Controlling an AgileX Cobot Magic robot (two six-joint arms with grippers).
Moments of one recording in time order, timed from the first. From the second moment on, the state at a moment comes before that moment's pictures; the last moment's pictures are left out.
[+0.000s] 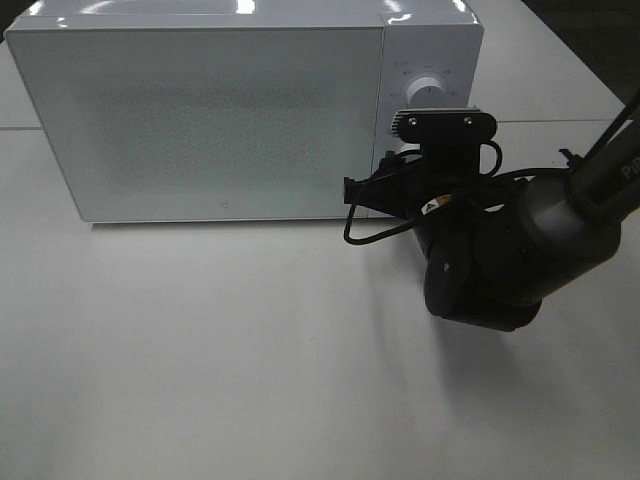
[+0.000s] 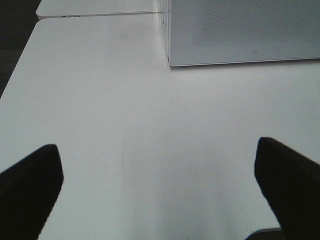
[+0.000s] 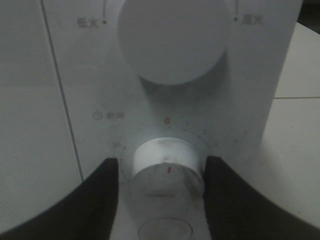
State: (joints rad) left arm 0.04 0.00 -0.50 -0.09 1.04 0.11; right arm 0.65 2.07 -0.78 0.74 -1.16 -0.26
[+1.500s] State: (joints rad) left arm 0.04 0.00 -0.50 -0.09 1.04 0.11; right arm 0.65 2.07 -0.78 0.74 -1.17 0.67
